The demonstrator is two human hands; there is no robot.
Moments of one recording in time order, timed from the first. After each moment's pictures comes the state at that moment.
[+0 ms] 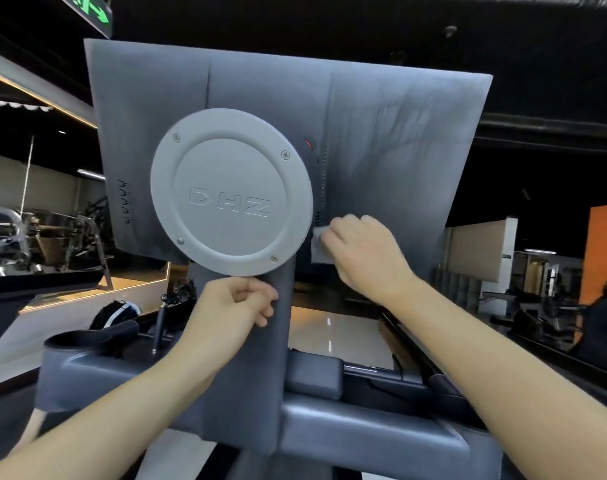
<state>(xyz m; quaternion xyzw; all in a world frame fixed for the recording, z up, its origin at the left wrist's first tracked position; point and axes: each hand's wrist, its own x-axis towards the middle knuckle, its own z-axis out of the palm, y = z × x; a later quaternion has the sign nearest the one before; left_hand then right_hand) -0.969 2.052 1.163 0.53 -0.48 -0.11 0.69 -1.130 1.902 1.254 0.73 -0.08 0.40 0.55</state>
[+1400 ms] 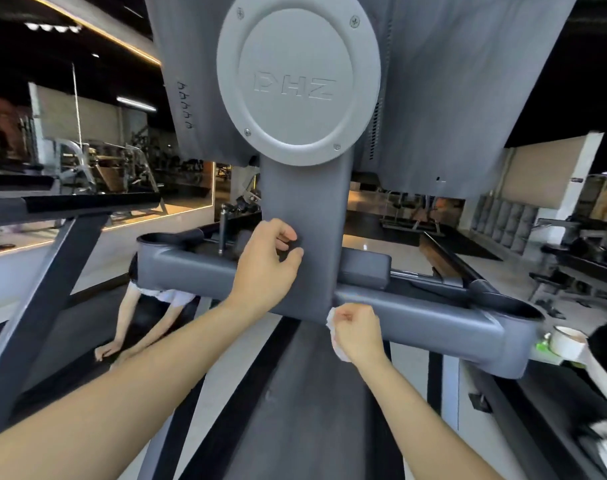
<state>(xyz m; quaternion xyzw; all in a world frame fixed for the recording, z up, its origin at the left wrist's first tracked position) -0.937 2.055 1.064 0.60 -0.52 0.09 0.60 -1.087 1.956 0.981 0.72 -0.43 0.39 -0.38</state>
